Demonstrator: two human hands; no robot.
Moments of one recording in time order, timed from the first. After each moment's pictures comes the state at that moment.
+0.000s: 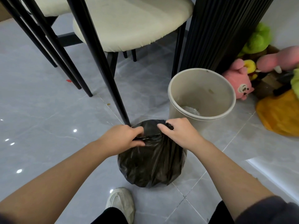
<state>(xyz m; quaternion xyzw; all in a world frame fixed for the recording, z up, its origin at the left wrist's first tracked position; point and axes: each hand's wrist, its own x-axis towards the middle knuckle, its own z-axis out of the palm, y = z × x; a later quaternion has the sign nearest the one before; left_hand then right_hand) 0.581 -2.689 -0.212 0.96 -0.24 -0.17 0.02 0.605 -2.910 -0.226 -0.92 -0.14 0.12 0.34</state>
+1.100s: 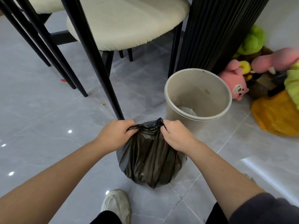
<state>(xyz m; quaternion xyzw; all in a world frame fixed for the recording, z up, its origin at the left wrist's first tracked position) 0.587 -2.691 -0.217 0.97 -0.08 -0.12 0.22 0.604 -2.906 -0.228 -0.94 -0.13 0.17 0.27</state>
